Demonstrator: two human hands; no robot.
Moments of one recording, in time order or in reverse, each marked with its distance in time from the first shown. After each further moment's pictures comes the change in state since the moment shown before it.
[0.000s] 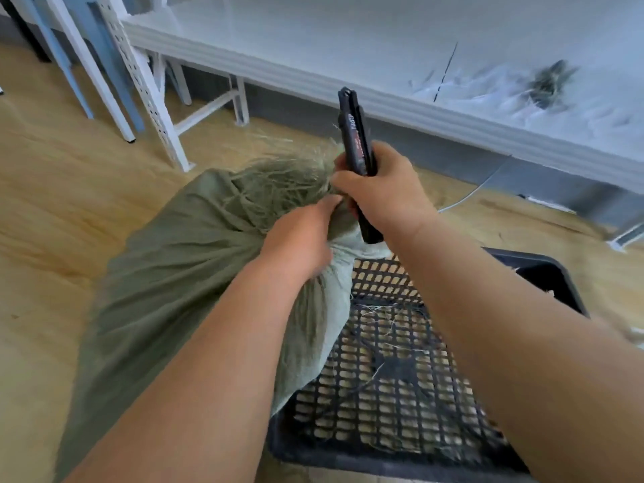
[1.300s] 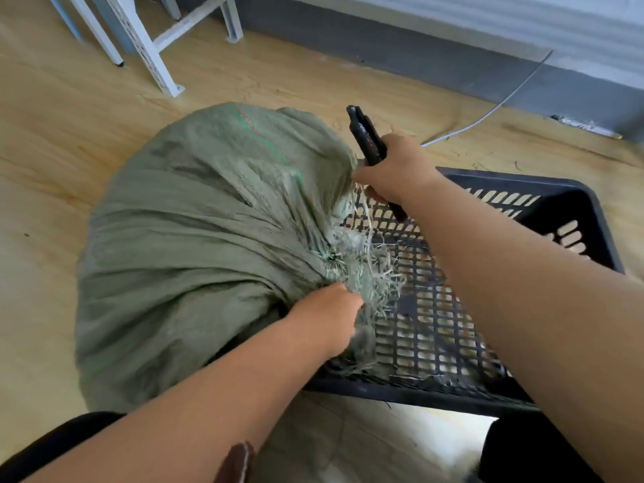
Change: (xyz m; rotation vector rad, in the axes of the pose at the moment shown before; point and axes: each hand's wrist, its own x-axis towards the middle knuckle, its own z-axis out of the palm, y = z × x) left_hand -0.112 0.093 0.141 0.139 -0.699 -0.045; right_hand -0.016 0.113 -0.081 -0.408 -0.263 0.259
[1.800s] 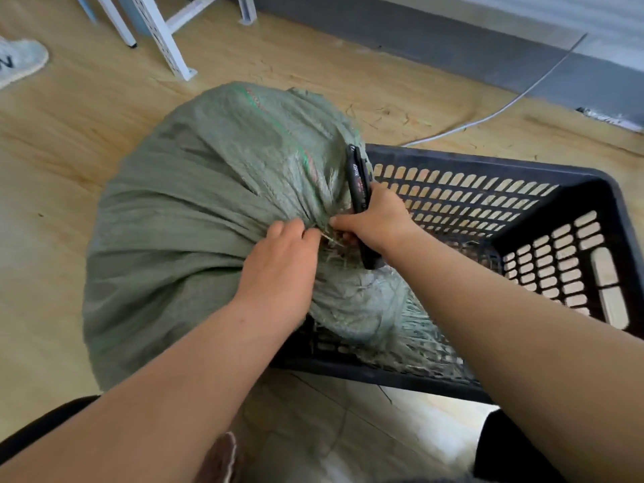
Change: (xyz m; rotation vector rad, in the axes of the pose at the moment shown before) left_hand -0.028 -0.038 -0.026 0.187 0.565 -0.194; right_hand -0.032 0.026 0.061 0.239 -0.126 0.108
